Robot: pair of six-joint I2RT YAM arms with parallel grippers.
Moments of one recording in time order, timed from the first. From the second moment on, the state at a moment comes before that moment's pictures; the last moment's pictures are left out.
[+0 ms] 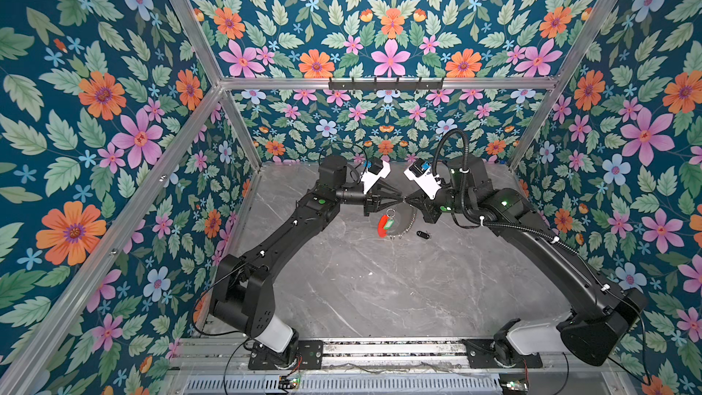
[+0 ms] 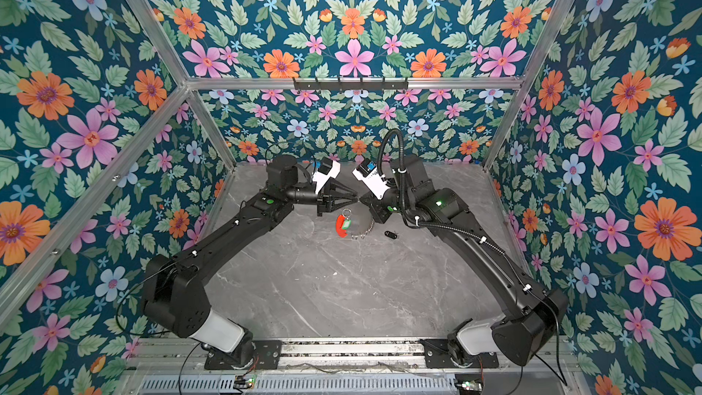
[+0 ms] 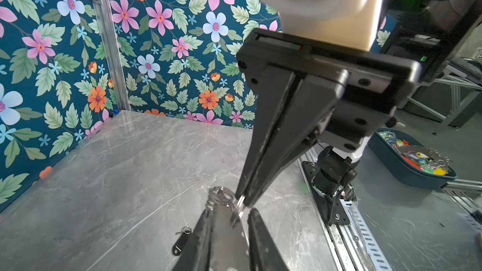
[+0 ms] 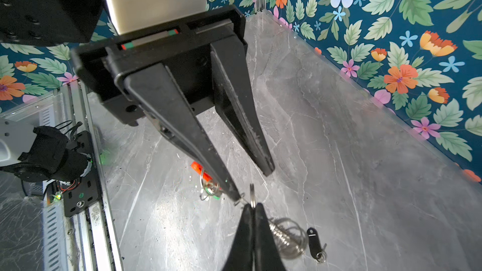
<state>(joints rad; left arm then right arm) -0.50 1.56 1.28 0.08 1.10 0.08 0.58 1.38 1.52 -0.72 -0.34 -0.20</state>
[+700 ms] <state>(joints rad) -0.52 1.59 1.30 0.09 1.15 0.05 0.58 1.38 1.54 -0.74 -0.33 -0.20</state>
